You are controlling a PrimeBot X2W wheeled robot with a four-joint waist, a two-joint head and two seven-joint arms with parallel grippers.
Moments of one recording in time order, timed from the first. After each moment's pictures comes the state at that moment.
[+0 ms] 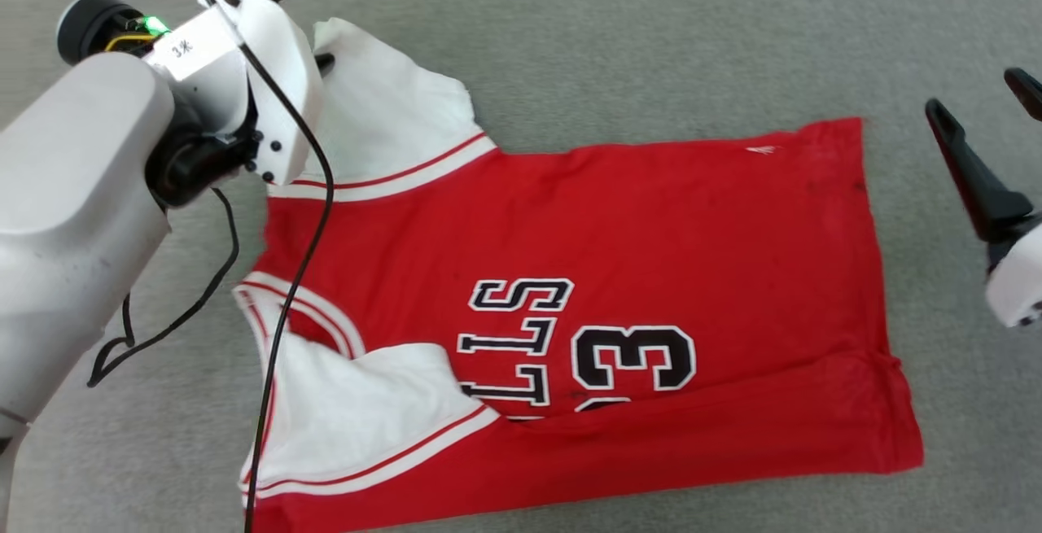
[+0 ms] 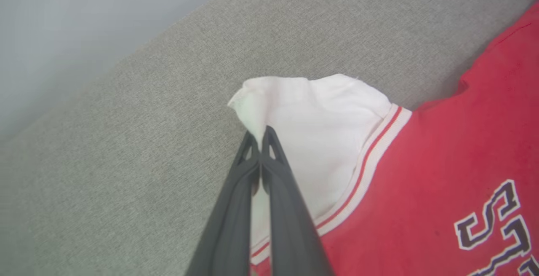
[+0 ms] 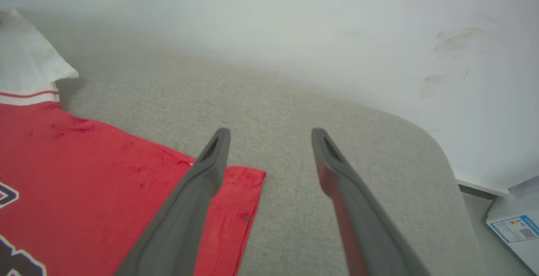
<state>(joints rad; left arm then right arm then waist) -1.21 0.62 -1.00 0.53 -0.95 -0.13 0.50 -0.40 -0.52 0.07 -0.13 0.41 0.13 0.29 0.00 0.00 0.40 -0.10</state>
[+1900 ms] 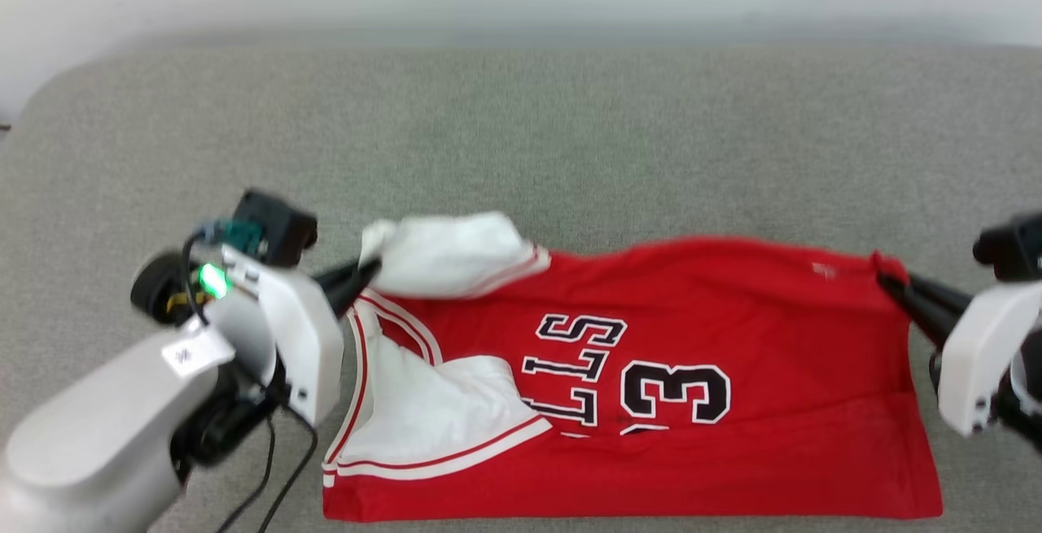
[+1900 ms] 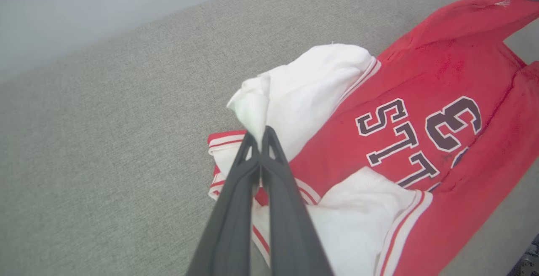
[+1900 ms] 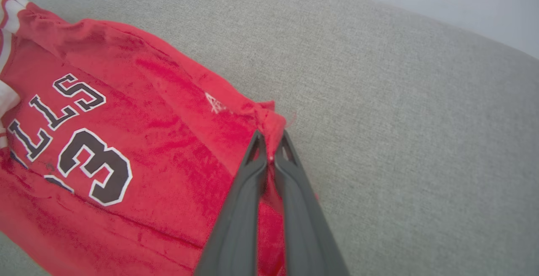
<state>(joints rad) -0.75 0.79 -1.02 0.11 -1.01 0.05 0.15 -0.44 -0.73 0.51 0.24 0.76 0.13 0.26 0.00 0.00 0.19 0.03</state>
